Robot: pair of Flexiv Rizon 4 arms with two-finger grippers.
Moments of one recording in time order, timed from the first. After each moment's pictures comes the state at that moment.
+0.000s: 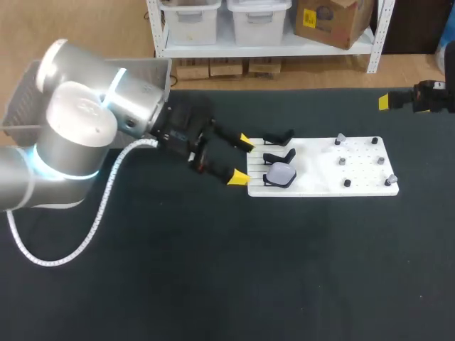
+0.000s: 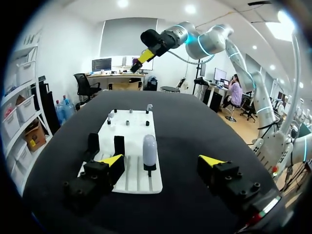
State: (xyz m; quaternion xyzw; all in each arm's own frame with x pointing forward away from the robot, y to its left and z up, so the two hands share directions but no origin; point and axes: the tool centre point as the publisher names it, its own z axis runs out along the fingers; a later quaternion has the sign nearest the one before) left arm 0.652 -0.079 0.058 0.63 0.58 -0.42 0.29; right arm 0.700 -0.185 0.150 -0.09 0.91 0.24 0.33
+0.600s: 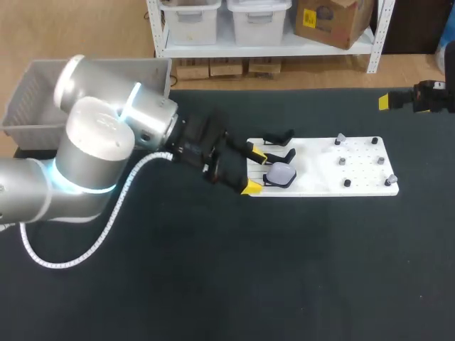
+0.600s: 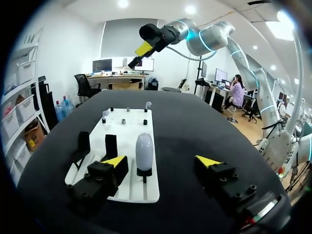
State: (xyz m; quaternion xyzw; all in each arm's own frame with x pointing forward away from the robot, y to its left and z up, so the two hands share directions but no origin) left arm 0.641 -0.101 0.038 0.62 0.58 -0.42 0.31; right arm 0.700 -0.185 0.150 -0.09 0.91 0.24 0.33
